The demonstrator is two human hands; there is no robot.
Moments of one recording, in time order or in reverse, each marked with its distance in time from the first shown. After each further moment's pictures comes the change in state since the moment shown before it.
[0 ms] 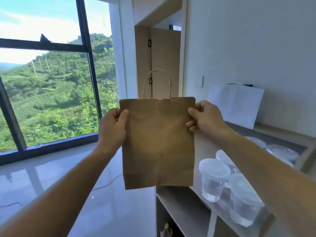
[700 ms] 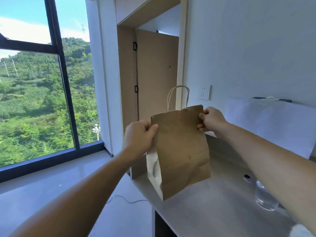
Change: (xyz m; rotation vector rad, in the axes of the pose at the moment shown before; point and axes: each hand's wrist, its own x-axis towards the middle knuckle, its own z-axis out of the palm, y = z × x) left_hand 0.223 -0.119 0.182 0.180 -0.328 0.177; right_hand 0.316 0.125 0.052 -0.195 0.136 0.200
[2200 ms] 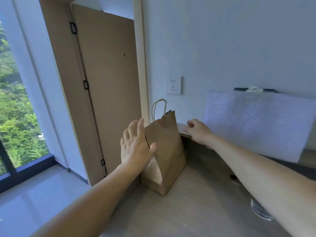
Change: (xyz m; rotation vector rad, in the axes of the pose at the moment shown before) left_hand 0.129 -0.076 0.178 0.328 -0.221 0.235; right_hand 0.122 0.115 0.003 -0.331 0.047 0.152
